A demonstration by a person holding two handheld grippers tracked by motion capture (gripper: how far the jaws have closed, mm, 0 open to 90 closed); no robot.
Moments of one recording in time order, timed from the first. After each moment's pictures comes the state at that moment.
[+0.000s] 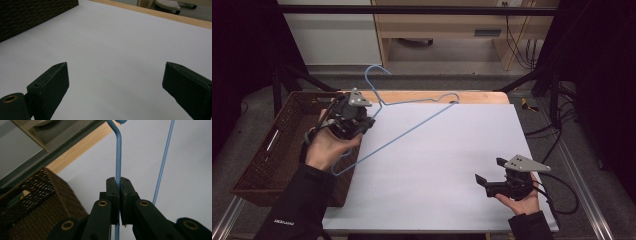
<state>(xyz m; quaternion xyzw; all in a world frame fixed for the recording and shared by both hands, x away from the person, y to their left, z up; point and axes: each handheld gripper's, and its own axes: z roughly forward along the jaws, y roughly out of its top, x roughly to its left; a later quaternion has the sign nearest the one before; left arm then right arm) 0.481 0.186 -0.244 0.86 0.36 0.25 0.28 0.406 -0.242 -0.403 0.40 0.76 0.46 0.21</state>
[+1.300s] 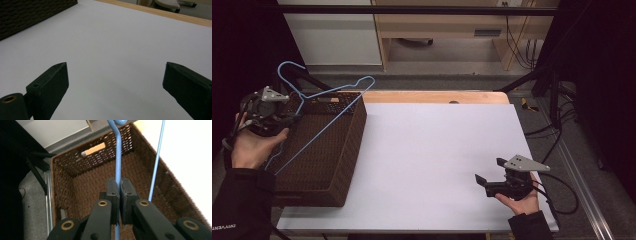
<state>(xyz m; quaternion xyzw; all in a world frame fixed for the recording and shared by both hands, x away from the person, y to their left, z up) 0.486 0.346 -0.256 0.78 0.48 0.32 0.24 0.407 -0.242 -0.404 0.41 0.76 0.46 0.21</state>
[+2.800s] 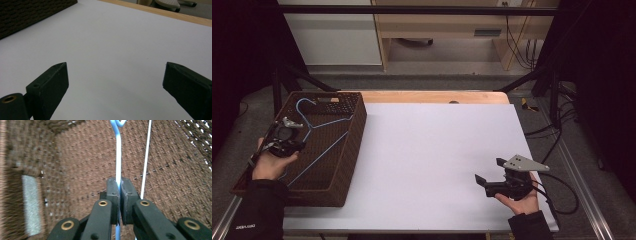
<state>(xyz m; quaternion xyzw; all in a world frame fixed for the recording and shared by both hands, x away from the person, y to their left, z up) 0.509 0.374 -0.370 0.80 0.52 0.26 0.17 0.408 -0.241 -0.405 0.41 0.76 0.46 0.21</state>
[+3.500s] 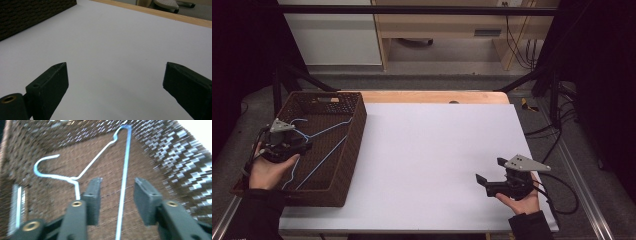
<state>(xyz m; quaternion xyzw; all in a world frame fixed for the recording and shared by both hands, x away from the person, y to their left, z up) 0.476 0.367 -0.351 0.77 0.50 0.26 0.30 0.407 -0.243 -0.404 0.41 0.76 0.46 0.22</state>
